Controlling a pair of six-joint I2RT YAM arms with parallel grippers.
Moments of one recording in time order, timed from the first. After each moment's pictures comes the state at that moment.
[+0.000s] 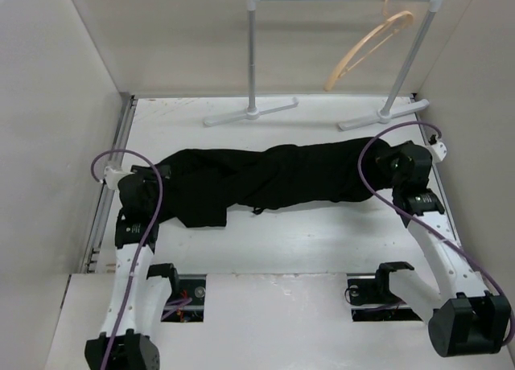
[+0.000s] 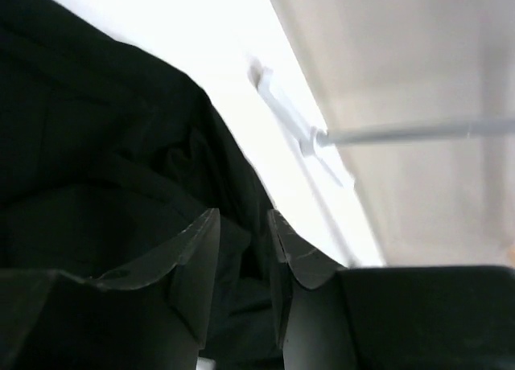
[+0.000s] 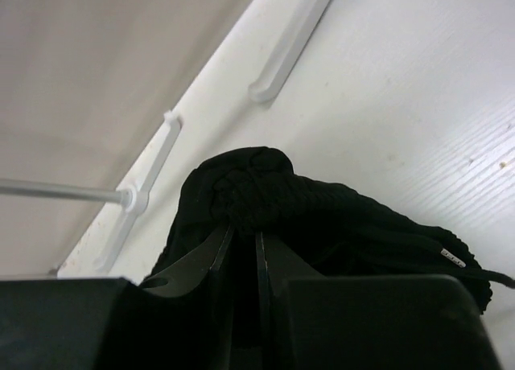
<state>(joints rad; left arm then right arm) 0.13 0.69 0.48 -0.12 -0.04 -1.05 0.05 0.92 0.70 -0.11 0.26 0.87</state>
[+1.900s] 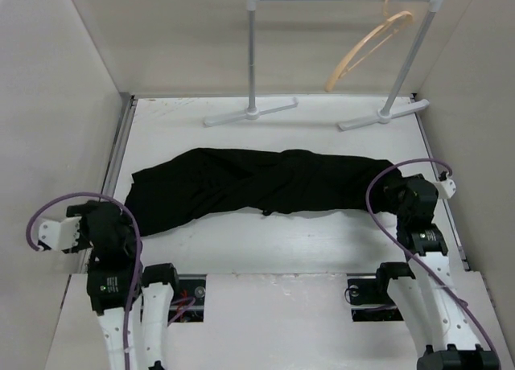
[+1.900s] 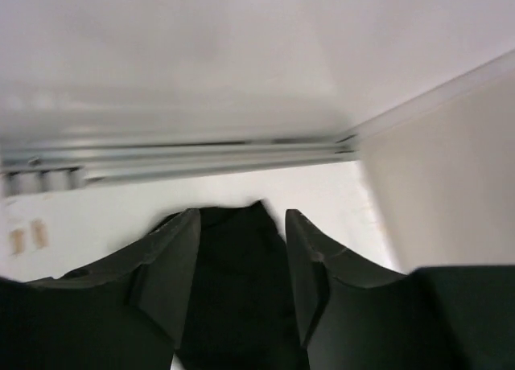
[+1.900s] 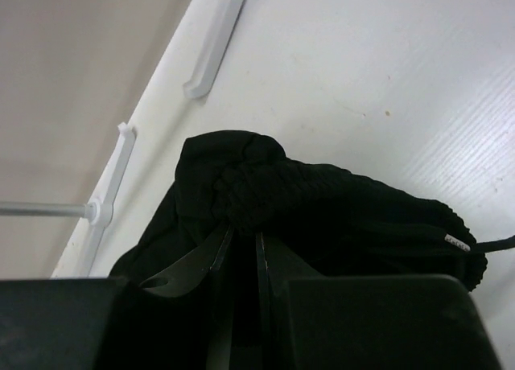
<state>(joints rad) 0.15 0.34 0.86 -0.88 -0.85 -0.94 -0.01 0.57 0.48 -0.26 0.30 0.91</state>
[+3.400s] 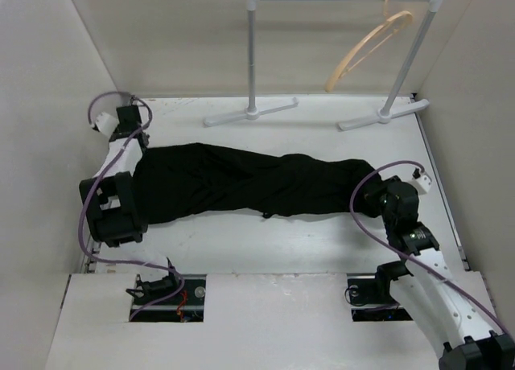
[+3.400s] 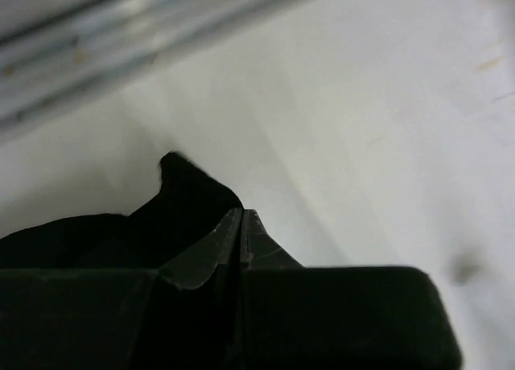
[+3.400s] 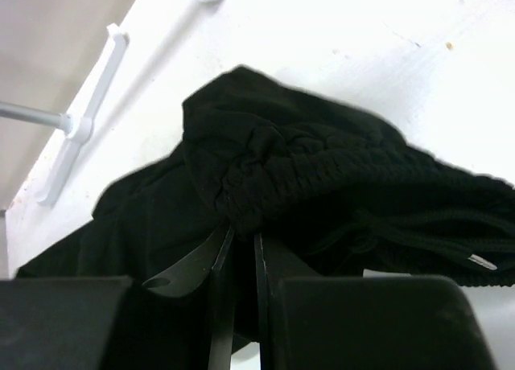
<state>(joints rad) 0.21 1.74 1.22 -0.34 -0.40 -0.84 0.20 0.59 0.40 -0.22 0.32 0.88</state>
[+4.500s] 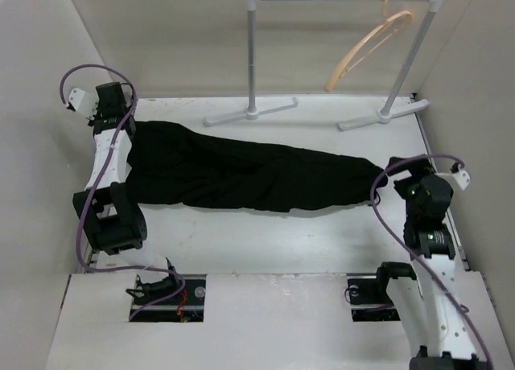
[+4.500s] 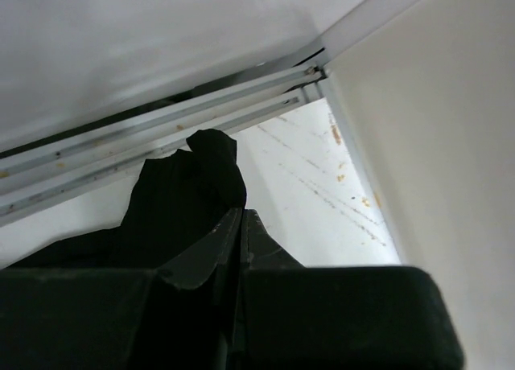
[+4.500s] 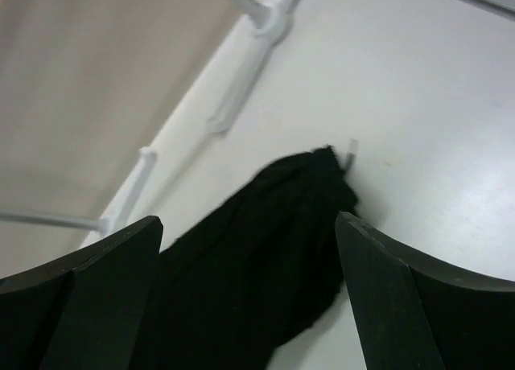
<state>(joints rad) 0.24 1.64 1.44 -0.34 -0.50 -0.85 -0.12 0.49 0.53 -0.29 0.22 0.81</state>
